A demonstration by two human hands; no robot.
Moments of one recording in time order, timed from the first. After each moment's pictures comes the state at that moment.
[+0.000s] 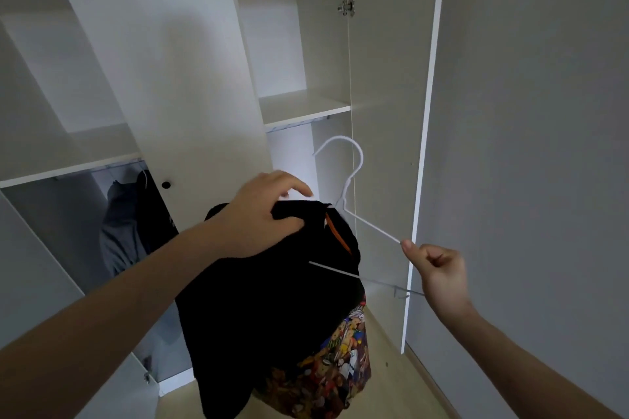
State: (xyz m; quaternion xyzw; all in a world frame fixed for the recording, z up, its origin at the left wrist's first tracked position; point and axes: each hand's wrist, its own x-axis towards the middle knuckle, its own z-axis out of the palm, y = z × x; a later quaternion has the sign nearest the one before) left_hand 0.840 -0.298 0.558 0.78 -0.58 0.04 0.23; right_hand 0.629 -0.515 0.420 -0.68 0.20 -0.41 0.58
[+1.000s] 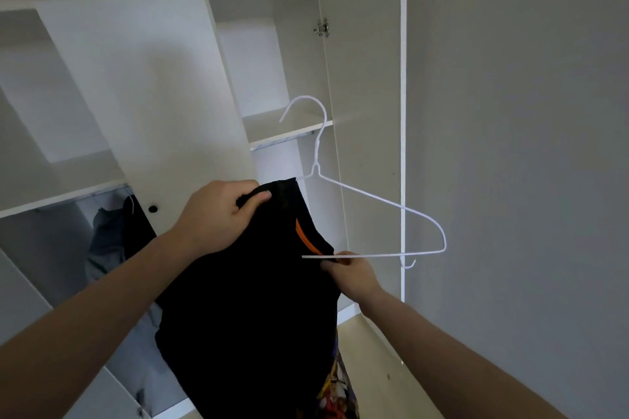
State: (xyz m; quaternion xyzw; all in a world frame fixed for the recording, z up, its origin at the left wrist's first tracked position) left_hand 0.874 -0.299 0.572 0.78 -0.54 0.23 0.22; right_hand 0.714 -0.479 0.421 -0.71 0.29 -0.17 0.62
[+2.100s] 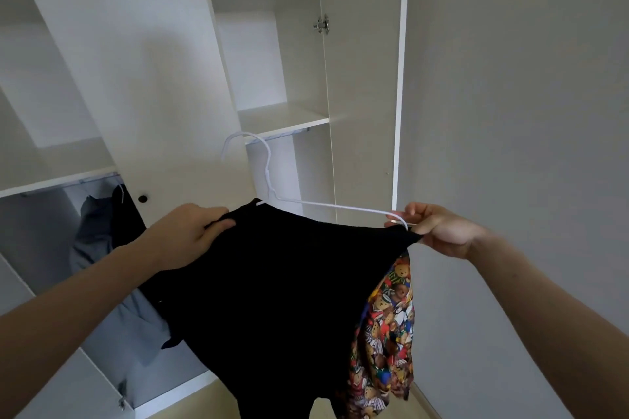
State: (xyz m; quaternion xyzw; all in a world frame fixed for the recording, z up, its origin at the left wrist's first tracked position) left_hand 0.909 -0.258 0.539 0.74 -0.63 0.16 0.17; right_hand 0.631 -0.643 0.475 -0.60 0.14 -0.12 0.78
